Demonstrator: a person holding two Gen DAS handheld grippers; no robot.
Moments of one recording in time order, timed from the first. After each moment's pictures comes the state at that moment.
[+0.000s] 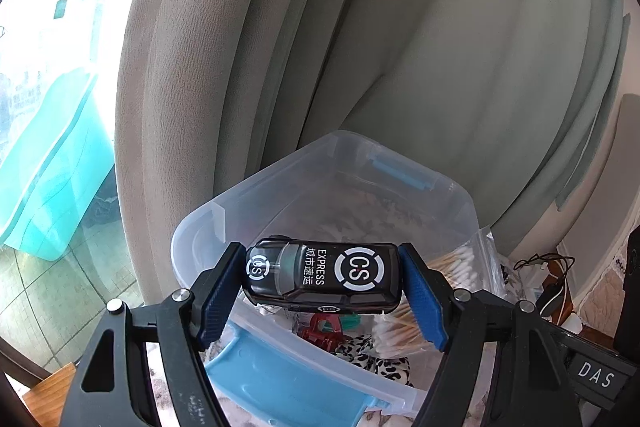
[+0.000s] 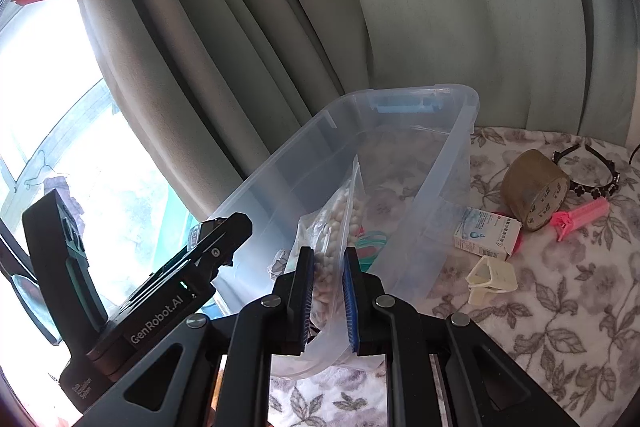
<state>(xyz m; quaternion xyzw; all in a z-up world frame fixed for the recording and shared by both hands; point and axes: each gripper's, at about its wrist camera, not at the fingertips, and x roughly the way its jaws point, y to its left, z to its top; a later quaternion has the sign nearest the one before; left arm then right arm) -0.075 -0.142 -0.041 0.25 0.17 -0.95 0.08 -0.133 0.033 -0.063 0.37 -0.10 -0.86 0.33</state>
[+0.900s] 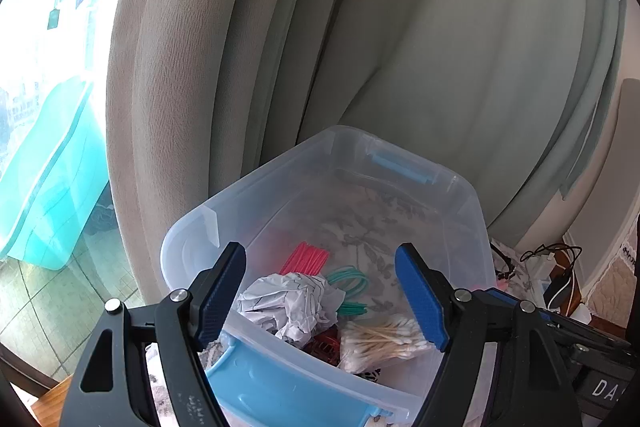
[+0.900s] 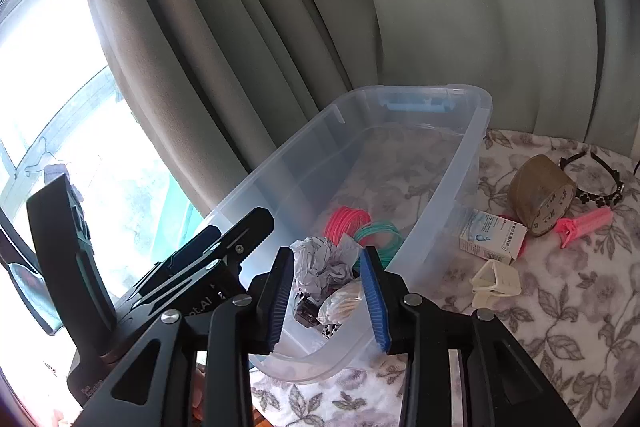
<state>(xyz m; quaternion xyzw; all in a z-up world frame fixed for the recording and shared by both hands) -0.074 -0.135 -0.050 0.26 0.15 -0.95 0.08 -0.132 0.025 -0.063 0.37 -0.08 -0.86 0.34</state>
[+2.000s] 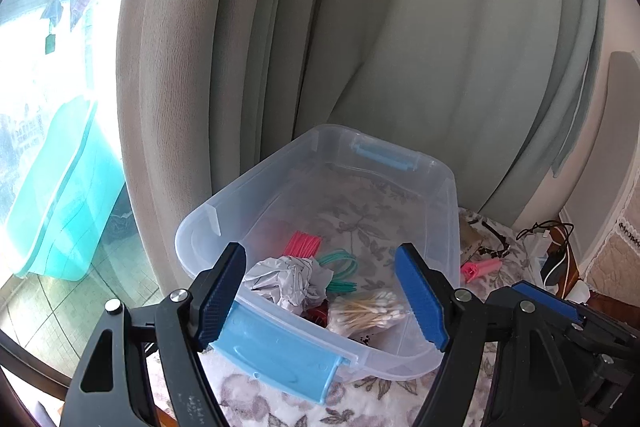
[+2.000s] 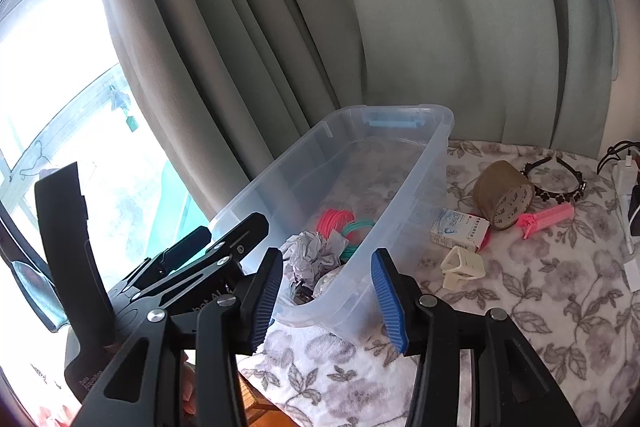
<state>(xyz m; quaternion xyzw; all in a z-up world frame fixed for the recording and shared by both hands) -0.087 -0.086 -0.043 0.27 0.11 -0.95 0.11 -0.031 0.058 -0.004 0.35 -0.07 -0.88 0.32</state>
